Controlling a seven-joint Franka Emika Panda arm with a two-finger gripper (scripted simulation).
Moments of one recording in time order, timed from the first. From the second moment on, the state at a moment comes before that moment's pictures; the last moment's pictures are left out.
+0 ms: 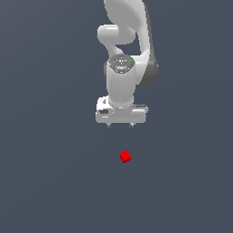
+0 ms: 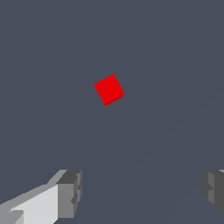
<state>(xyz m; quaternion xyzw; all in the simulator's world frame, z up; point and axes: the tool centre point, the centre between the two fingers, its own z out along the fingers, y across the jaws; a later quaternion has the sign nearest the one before) 0.005 0.018 0.168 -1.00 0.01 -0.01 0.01</state>
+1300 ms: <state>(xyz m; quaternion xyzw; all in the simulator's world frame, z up) 0.064 0.030 0.068 -0.99 -0.15 0.00 0.00</state>
